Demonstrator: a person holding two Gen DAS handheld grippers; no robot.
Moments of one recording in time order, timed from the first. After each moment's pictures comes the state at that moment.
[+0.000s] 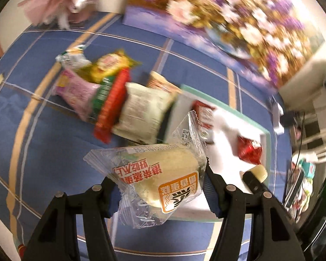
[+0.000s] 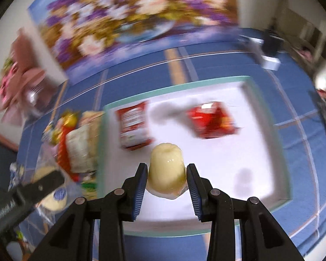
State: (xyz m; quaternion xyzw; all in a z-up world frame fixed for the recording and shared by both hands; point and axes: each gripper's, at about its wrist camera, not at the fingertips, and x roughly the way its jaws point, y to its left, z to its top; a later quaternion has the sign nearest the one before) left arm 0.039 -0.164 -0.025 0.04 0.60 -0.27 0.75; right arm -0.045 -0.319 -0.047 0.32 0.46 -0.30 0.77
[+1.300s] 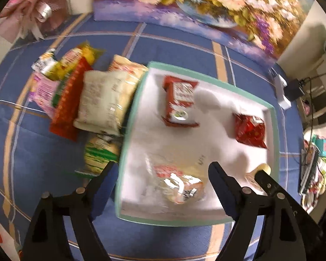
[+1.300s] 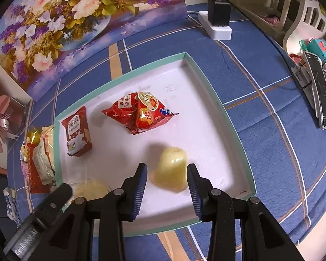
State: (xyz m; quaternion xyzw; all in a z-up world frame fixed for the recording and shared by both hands) left arm 0.011 -0.210 -0.049 0.11 0.59 -0.27 0.75; right arm -0.084 -0.360 -0.074 0.37 0.48 -0.34 0.72
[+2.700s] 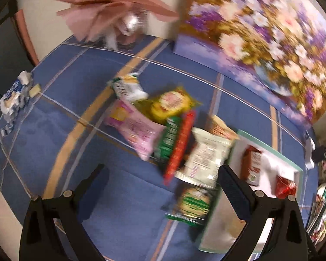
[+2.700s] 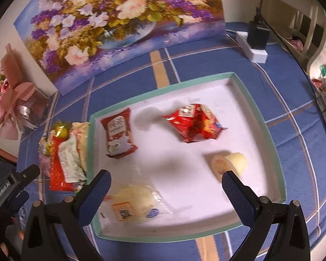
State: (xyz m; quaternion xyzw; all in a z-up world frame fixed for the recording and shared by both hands) left arm 0.102 -0.106 -0.019 0.04 0.54 -0.15 0.83; right arm -0.037 -0.323 -0.049 0.34 0.45 -0.29 0.78
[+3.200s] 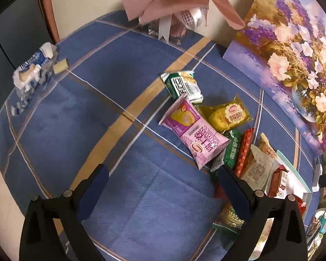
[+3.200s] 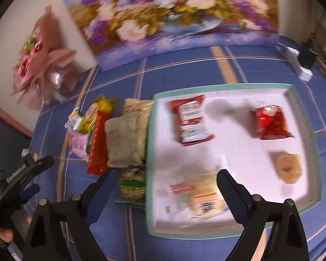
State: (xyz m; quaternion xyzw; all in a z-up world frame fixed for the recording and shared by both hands) left arm 0.142 -0.035 -0.043 -0.01 0.57 -0.09 0.81; right arm 0.033 -0.244 -0.048 0.29 0.47 -0.21 0.81
